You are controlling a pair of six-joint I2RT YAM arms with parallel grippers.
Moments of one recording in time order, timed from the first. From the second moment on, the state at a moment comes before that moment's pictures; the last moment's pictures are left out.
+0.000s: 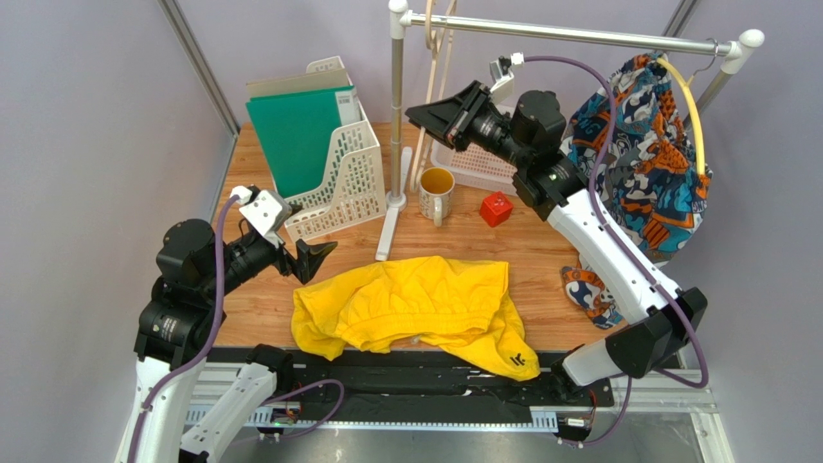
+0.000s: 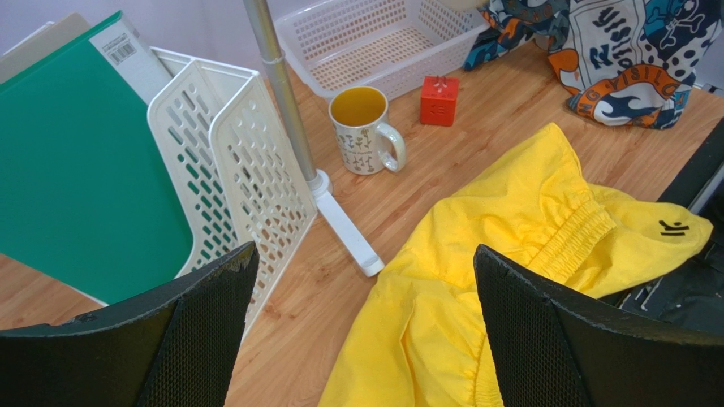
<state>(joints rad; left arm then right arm) -0.28 0.64 1.17 -0.69 0.47 0.18 0.54 1.48 1.62 -0.01 -0.39 1.17</state>
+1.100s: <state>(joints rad) -0.28 0.44 1.05 -0.80 0.76 0.87 0.61 0.87 0.99 -0.82 -1.11 0.13</state>
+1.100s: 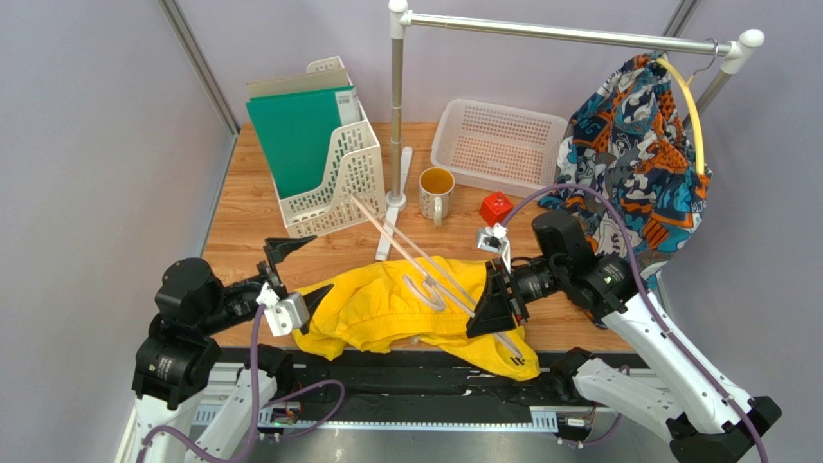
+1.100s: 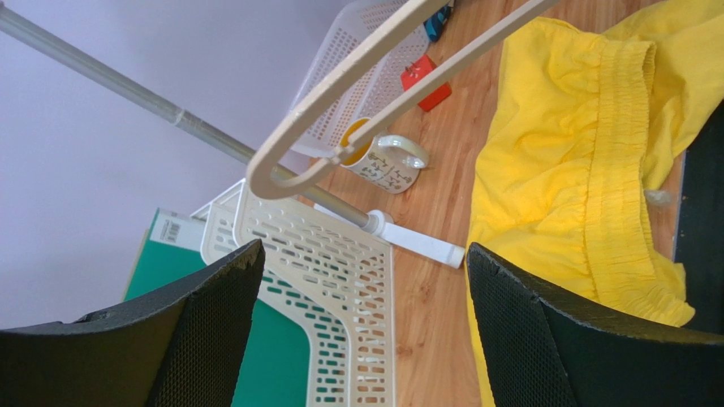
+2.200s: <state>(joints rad) -0.50 0.66 0.92 -0.97 0.70 1.01 0.86 1.08 1.20 -1.03 -0.80 -0.24</state>
